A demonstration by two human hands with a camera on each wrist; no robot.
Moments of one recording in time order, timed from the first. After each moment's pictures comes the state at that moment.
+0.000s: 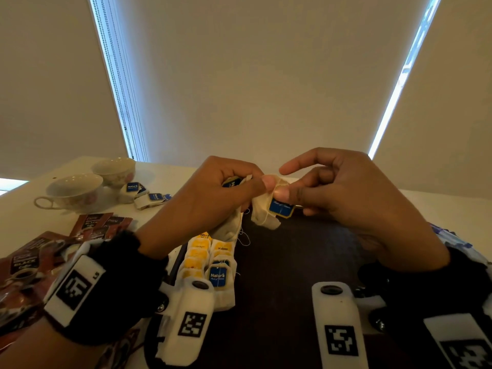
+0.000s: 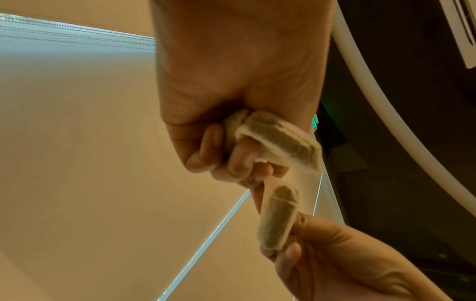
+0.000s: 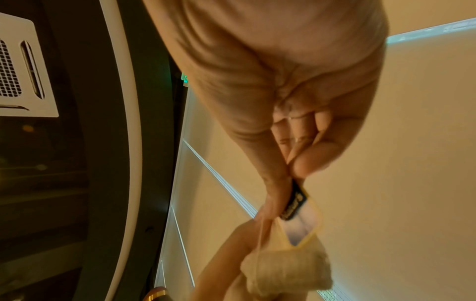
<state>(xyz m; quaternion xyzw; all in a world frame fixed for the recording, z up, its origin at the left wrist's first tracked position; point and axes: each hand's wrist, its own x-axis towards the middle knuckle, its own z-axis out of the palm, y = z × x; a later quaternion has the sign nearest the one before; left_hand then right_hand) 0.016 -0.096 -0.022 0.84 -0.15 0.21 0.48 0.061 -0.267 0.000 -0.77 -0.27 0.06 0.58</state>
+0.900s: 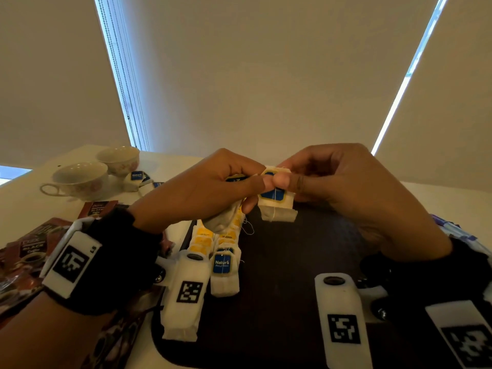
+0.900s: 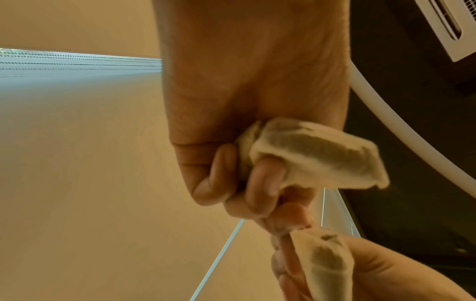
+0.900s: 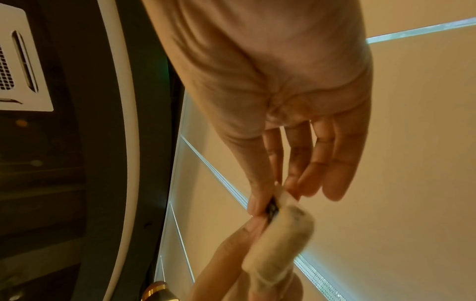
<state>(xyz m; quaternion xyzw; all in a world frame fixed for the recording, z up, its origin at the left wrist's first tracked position) 0.015 -0.080 -0.021 0.87 -0.20 0.09 0.43 0.055 -0.261 -0.005 -0.77 -0.32 0.06 0.55</state>
